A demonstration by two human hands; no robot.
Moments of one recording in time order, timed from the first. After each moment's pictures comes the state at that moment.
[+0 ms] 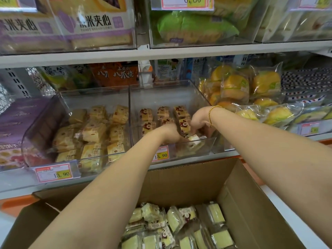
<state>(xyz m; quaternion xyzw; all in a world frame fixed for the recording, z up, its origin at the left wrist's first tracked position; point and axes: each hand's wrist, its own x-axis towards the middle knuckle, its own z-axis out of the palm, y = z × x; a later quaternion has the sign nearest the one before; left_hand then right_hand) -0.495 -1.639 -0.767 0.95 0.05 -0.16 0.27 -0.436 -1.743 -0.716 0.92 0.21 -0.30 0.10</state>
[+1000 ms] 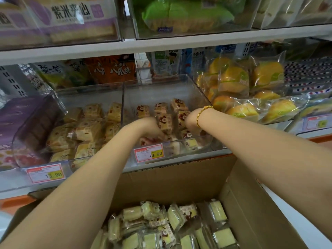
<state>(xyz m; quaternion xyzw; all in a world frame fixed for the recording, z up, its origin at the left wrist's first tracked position) -0.497 -1.606 -0.761 0.93 0.19 -0.19 0.26 -0.432 -1.741 -0.738 0.87 0.36 -0.17 0.30</state>
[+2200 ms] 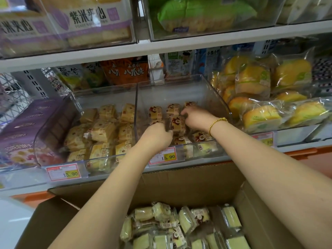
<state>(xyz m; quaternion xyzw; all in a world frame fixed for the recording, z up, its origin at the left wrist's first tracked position) -0.538 -1.623 -0.758 0.93 0.24 -0.03 0.28 -0.415 -1.712 -0.765 0.94 0.29 -0.12 -0.14</state>
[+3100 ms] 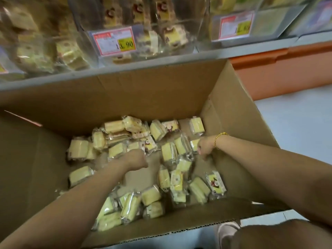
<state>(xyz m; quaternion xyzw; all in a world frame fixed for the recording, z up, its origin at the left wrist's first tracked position) -0.706 -1.686 -1.032 0.88 0.15 -0.39 0.23 -0.557 -1.909 -1.032 0.76 0.32 -0.51 0.22</state>
